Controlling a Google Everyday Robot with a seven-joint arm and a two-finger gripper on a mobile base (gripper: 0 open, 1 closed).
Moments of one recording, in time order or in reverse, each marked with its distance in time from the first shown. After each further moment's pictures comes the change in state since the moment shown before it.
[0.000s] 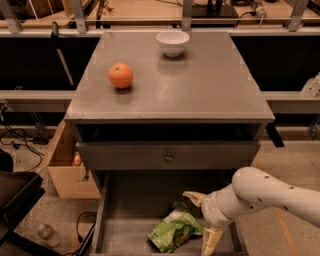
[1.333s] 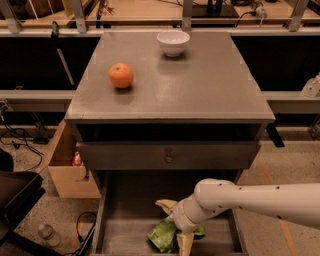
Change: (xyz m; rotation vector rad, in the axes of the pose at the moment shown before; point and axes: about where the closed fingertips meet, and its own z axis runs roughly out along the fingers) arm -0.020 -0.018 0.106 -0.039 0.011 -0.183
